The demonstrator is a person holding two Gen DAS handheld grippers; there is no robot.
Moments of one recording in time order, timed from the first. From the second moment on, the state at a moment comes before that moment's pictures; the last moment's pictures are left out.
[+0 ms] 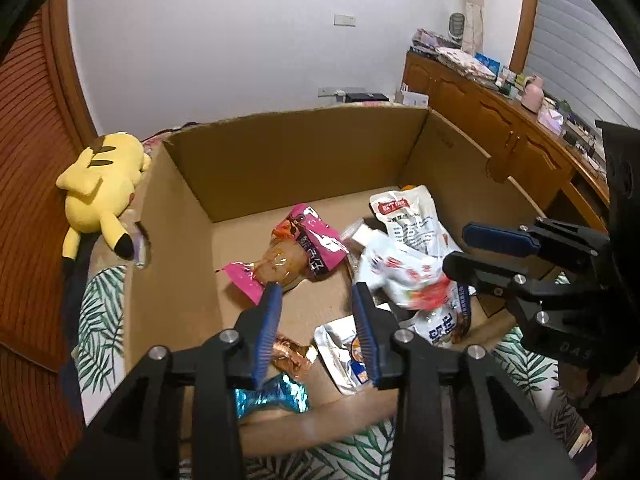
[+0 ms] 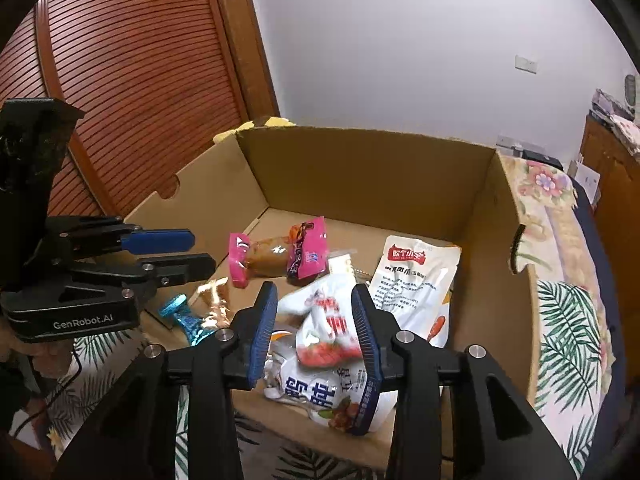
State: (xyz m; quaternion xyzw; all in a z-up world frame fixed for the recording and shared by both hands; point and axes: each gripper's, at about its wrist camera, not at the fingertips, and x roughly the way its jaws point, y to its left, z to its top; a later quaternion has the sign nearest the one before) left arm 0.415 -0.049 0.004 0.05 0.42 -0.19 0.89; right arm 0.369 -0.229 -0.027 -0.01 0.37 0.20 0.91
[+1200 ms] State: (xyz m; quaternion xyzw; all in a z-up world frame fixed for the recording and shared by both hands) left arm 0.116 -0.009 0.074 0.05 0.25 -0.11 0.96; right arm 0.095 -0.228 0.044 0.00 0.22 0.09 0.97
